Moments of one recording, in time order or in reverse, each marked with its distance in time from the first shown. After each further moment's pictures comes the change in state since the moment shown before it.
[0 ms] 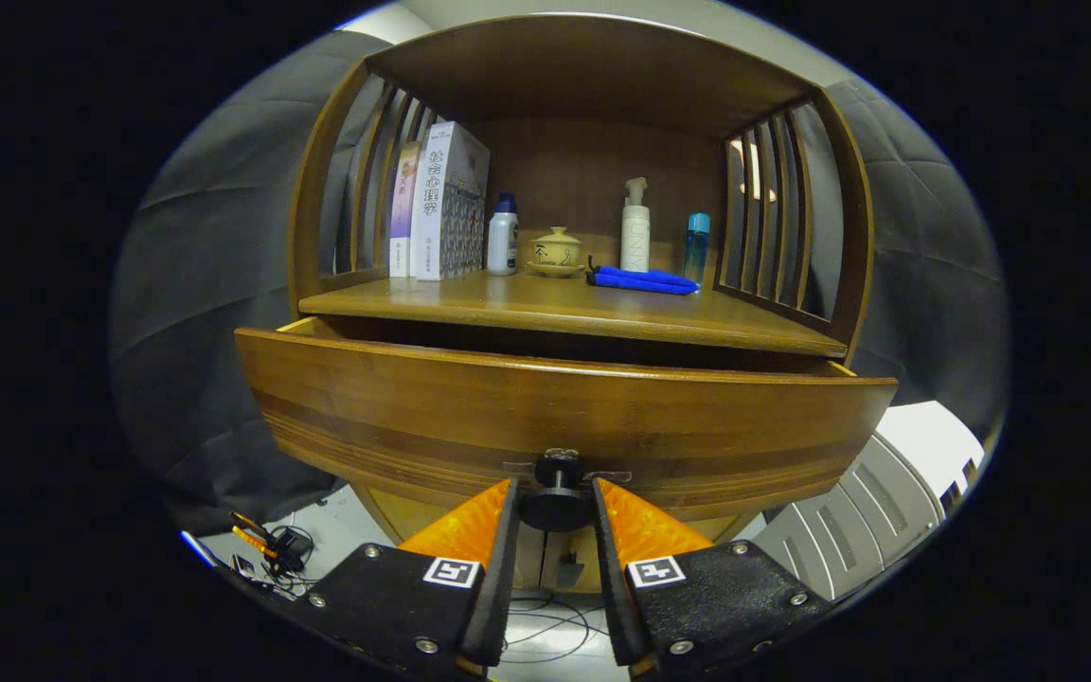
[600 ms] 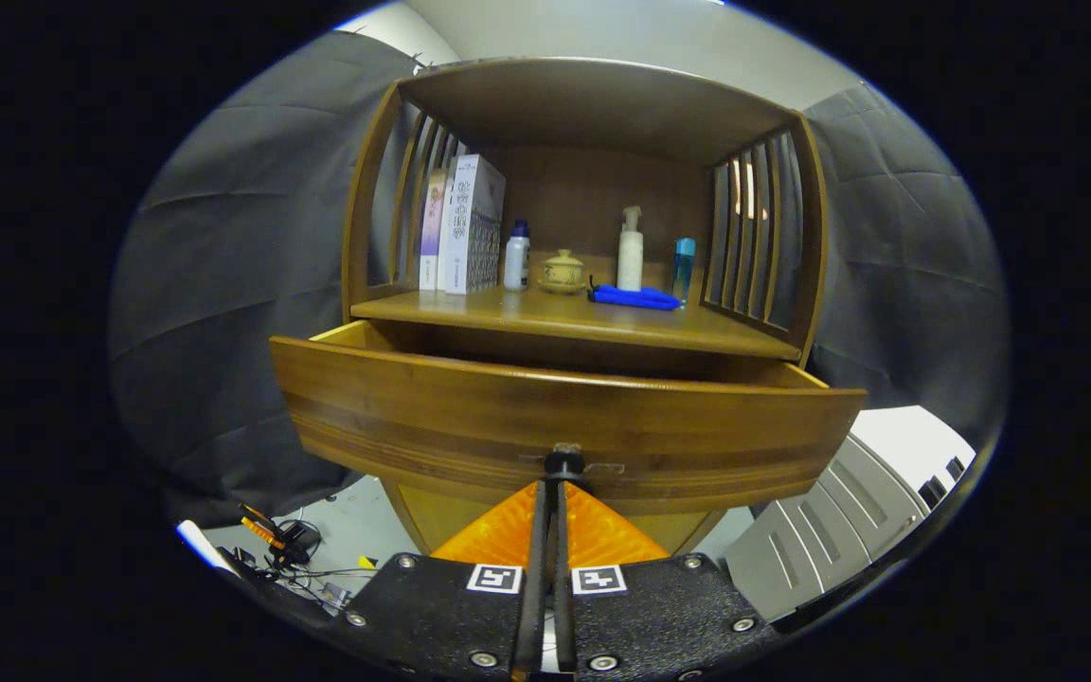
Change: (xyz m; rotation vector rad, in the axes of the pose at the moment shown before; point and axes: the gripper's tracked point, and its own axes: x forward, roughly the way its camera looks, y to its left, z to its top) arm -0.070 0.010 -0.014 0.003 -0.027 -0.003
